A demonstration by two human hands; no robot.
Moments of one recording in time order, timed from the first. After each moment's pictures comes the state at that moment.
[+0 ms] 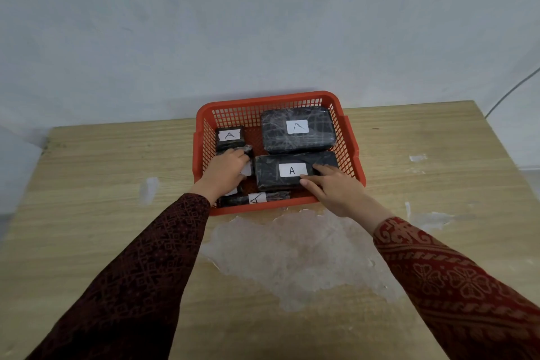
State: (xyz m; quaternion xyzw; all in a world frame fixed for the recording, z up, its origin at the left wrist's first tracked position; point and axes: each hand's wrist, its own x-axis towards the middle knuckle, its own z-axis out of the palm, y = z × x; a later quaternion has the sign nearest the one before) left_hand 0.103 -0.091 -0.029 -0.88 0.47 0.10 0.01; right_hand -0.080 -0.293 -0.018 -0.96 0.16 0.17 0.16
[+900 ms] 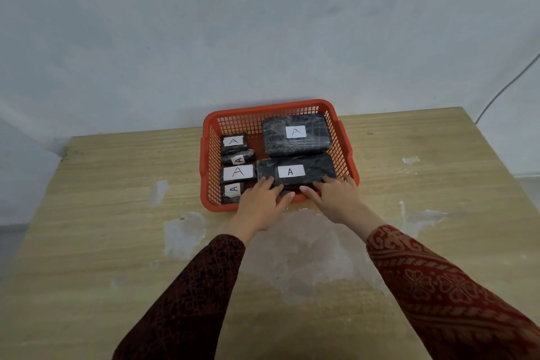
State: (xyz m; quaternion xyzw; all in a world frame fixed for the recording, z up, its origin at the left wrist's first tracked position) left_hand -0.004 -0.106 -0.023 -0.90 0.37 0.20 -0.07; right_hand -0.102 -0.272 -0.007 -0.97 0.19 0.16 0.04
